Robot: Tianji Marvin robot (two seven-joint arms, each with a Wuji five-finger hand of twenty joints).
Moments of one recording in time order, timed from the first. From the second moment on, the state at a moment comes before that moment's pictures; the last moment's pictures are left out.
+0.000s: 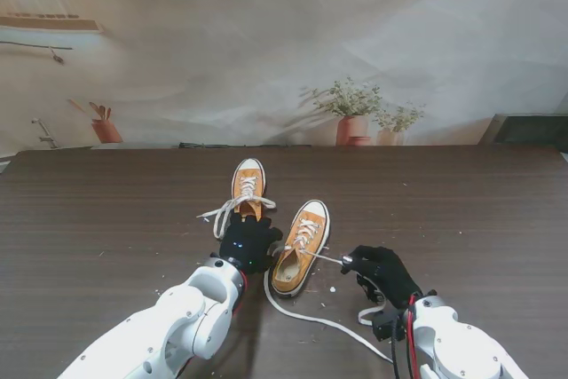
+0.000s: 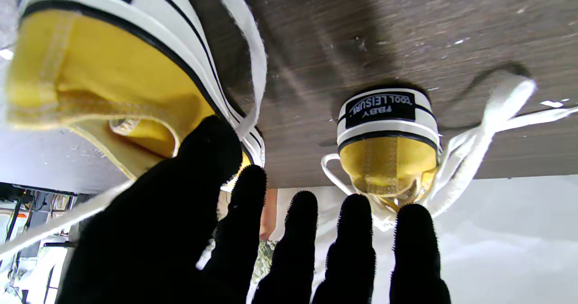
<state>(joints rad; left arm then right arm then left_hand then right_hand) 1.43 -1.07 -0.76 -1.66 1.04 0.34 0.01 -1.99 -1.18 1.36 -1.90 0.16 0.12 -0.02 0.89 -0.53 0.54 -0.03 0.65 0.09 0.38 0.30 0.50 0.20 0.31 0.37 0.41 0.28 0.37 0.42 0.09 0.38 0.86 0.48 0.46 -0.65 1.14 -0.30 0.91 0.10 1.01 0.45 1.39 0.04 1.28 0.77 1.28 0.13 1.71 0.92 1.14 0.48 1.81 1.03</state>
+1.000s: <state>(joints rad) 1.29 -1.11 -0.59 -1.46 1.03 0.40 0.17 -2.01 -1.17 1.37 -1.92 0.18 0.11 0.02 1.03 -0.42 0.29 -0.03 0.71 -0.03 0.92 0.47 0.60 0.19 0.37 0.41 0.41 0.26 0.41 0.43 0.10 0.37 0.91 0.48 0.46 -0.64 1.14 -0.30 0.90 0.10 1.01 0.44 1.39 0.04 1.28 0.77 1.28 0.13 1.72 0.92 1.14 0.48 1.81 1.03</state>
